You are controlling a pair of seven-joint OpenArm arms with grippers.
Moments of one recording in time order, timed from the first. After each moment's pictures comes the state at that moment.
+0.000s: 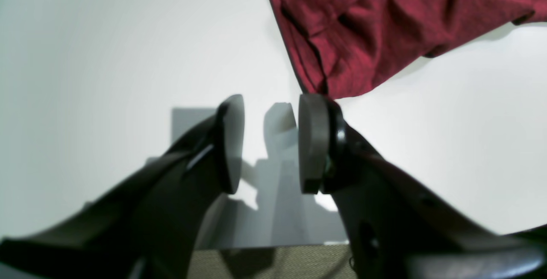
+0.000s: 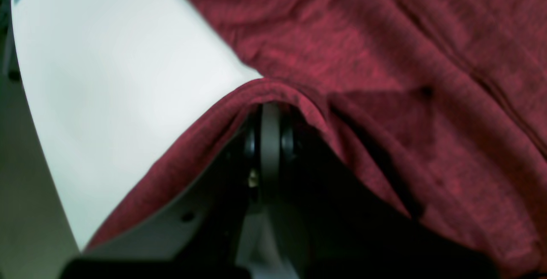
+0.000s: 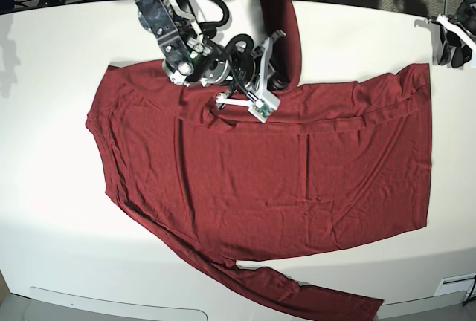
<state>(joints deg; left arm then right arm) 31.5 -22.4 -30.3 85.8 -20.1 -35.4 15.5 -2.4 6.4 -24.6 80.5 12.9 32.8 -37.9</state>
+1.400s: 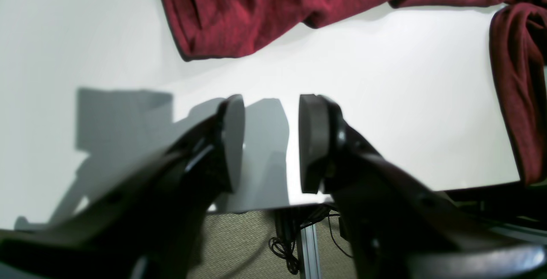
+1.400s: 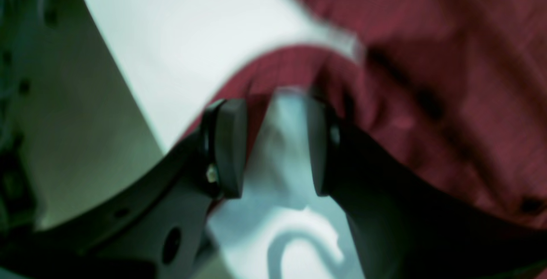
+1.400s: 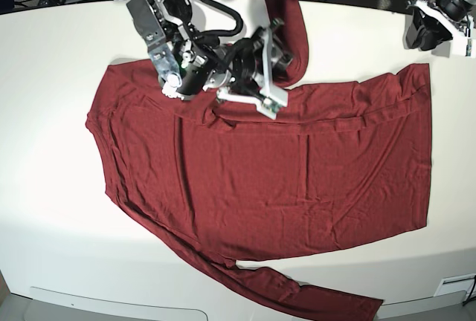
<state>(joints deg) 35.2 -18.0 -27.8 90.0 -35.1 -38.0 25.8 -1.7 5.1 -24.6 94.1 30.7 35.9 -68.0</state>
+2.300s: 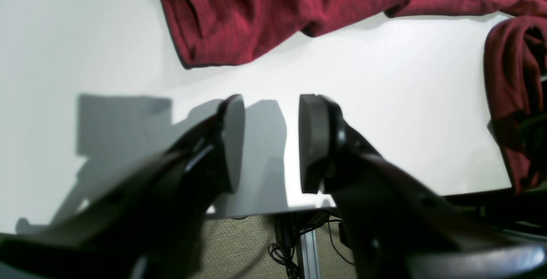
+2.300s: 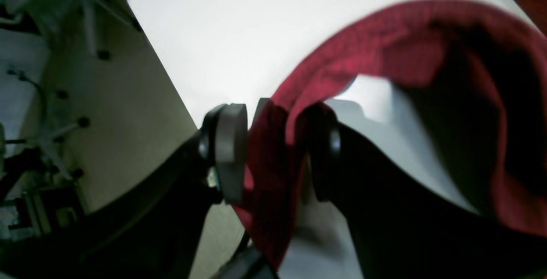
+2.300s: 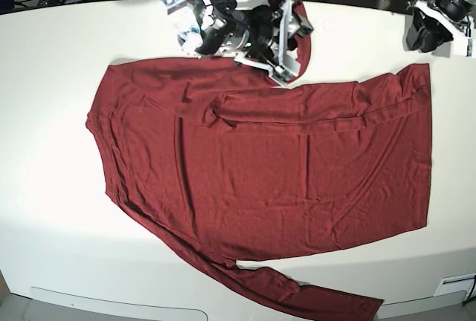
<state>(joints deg) 35.3 -17.9 -27.8 90.0 -35.1 -38.0 24.5 -11.0 -1.3 -24.6 88.5 21.5 31.7 -58.1</state>
